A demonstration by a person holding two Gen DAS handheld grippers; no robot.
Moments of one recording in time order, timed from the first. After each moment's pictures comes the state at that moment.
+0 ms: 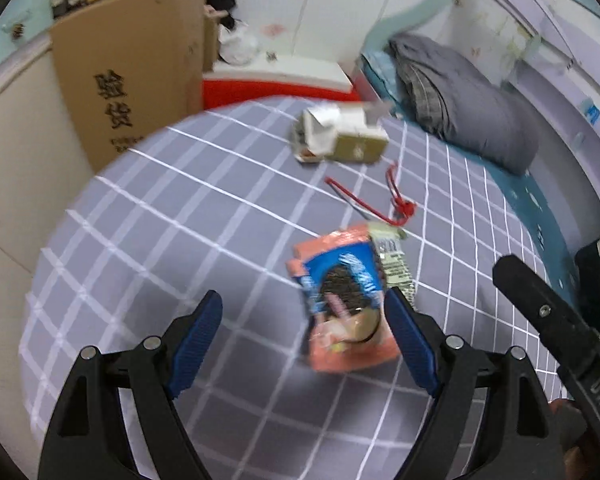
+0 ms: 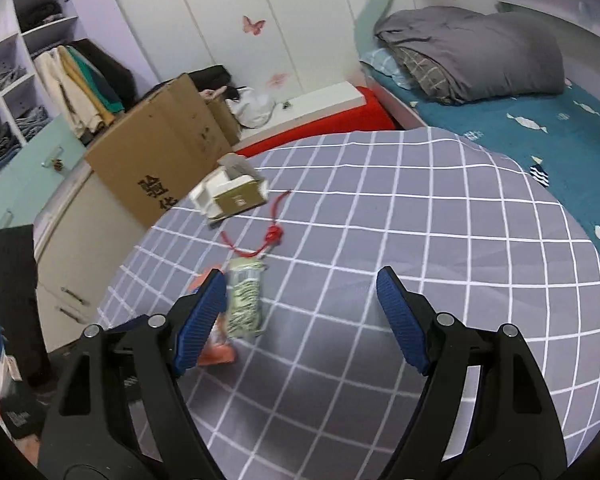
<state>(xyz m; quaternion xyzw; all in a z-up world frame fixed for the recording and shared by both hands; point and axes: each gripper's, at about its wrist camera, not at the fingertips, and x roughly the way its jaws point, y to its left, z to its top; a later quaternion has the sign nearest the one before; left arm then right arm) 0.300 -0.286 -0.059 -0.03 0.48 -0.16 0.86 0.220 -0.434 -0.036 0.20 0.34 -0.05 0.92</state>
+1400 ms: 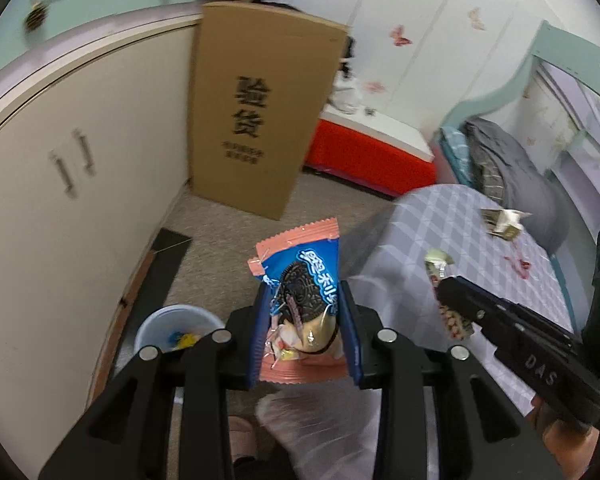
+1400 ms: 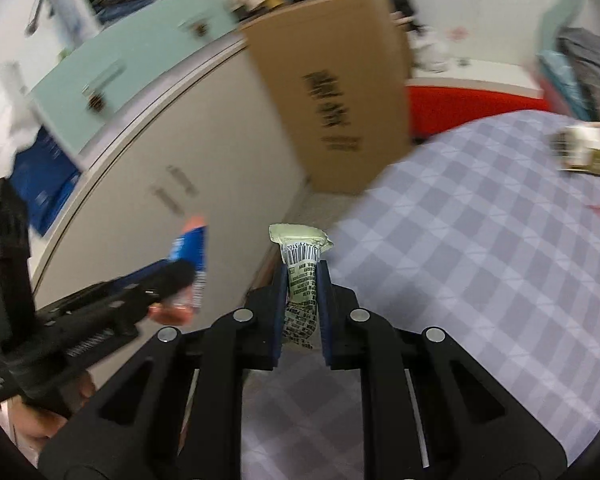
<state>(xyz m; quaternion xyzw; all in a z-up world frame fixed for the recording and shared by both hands) 0.256 0.015 -0.042 -0.13 0.42 -0.06 0.89 0.269 -0.116 -0.048 0.08 0.42 0.22 0.88</state>
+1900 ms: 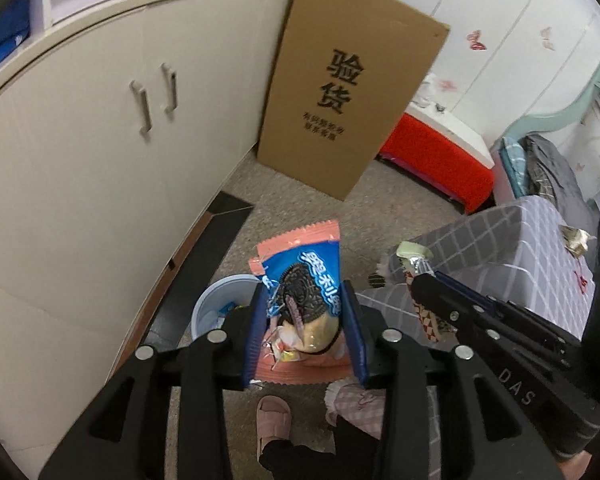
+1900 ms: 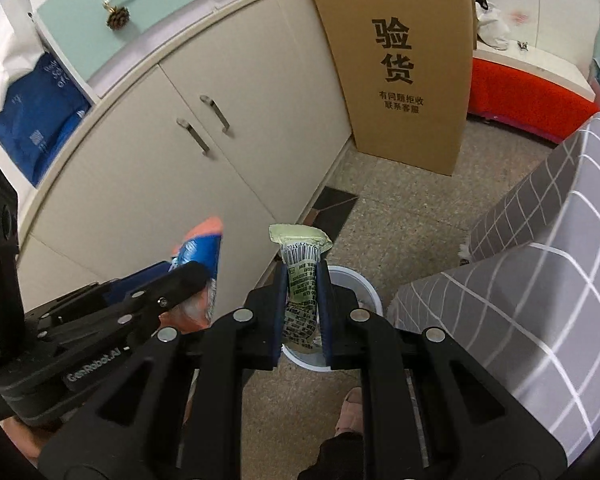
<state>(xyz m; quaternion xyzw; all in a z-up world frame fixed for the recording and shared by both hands) 0.259 0.127 -0.103 -0.17 0.47 0.02 0.87 0.295 -0.005 -0.109 0.04 0.48 0.24 0.84</state>
